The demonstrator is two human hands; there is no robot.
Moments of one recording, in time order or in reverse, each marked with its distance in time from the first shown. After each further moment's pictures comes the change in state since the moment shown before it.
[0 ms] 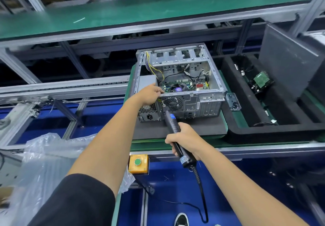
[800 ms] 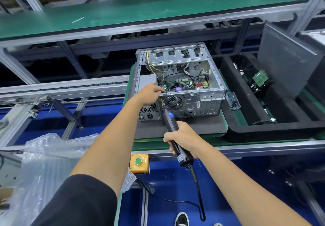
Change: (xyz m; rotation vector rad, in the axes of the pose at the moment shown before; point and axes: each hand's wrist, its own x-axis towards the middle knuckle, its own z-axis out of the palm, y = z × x) left_hand 0.002 -0.010 0.005 -0.052 0.098 0.097; right_hand 0.001 -0.004 0.012 0.001 0.021 -0.002
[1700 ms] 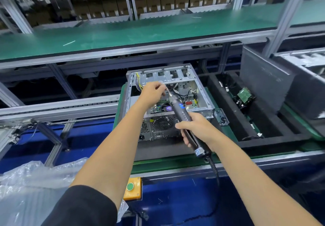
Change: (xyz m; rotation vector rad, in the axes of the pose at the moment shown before) left_hand 0.028 0.073 -0.026 -0.437 0.249 0.029; right_hand -0.015 -0.060 -0.072 -0.050 0.131 -0.196
